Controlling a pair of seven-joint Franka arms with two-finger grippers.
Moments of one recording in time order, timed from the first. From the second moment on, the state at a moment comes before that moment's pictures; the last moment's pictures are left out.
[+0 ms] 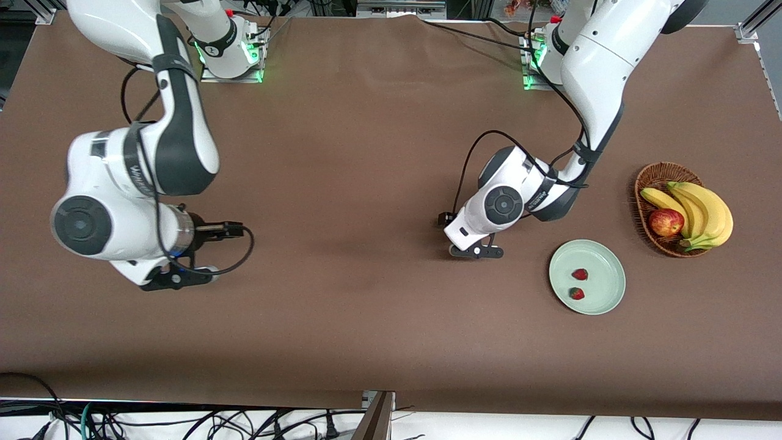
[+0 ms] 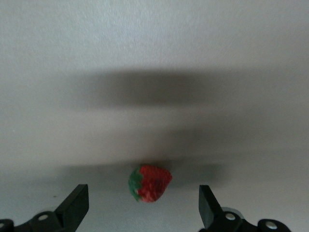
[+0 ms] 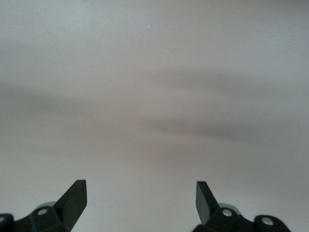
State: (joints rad) left arm -0.20 0.72 -0.35 -1.67 0.11 2.18 -0.54; right arm 0.43 0.67 -0.36 -1.07 0.24 1.48 -0.01
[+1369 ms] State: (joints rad) left arm -0.18 0.70 -0.33 -1.64 0.13 2.14 -0.44; right arm 0.01 0.05 0.02 -1.49 0.02 1.40 -0.04
